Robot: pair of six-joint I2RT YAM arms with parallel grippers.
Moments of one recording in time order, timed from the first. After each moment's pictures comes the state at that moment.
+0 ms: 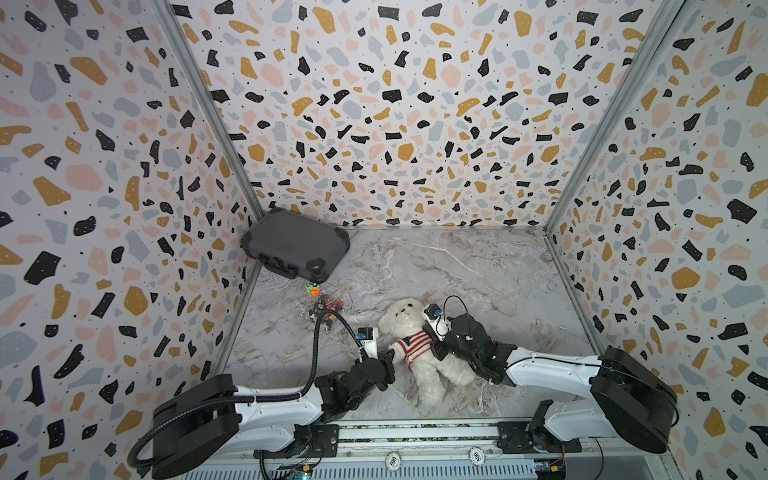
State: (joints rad) left arm -1.10 1.10 0.21 0.36 -0.45 -0.92; right arm 0.89 1.34 0.50 0.35 0.06 -0.02
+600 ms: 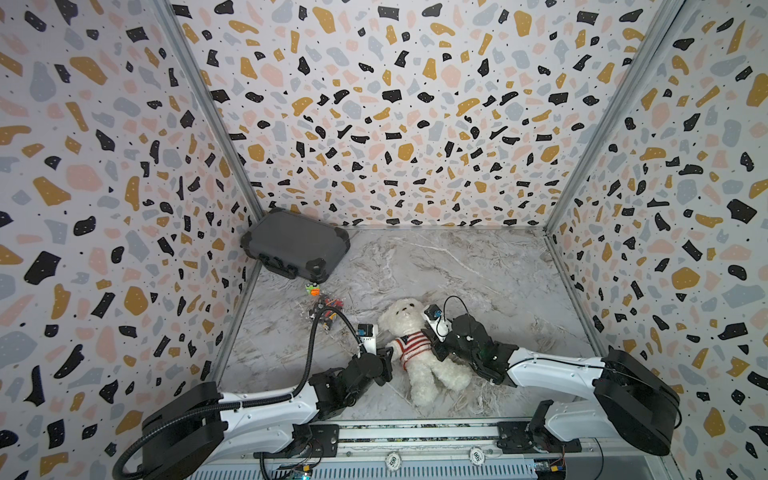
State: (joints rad) left arm -1.07 1.03 0.27 0.19 -0.41 -0.81; right arm 0.89 1.30 0.50 0.31 0.06 0.00
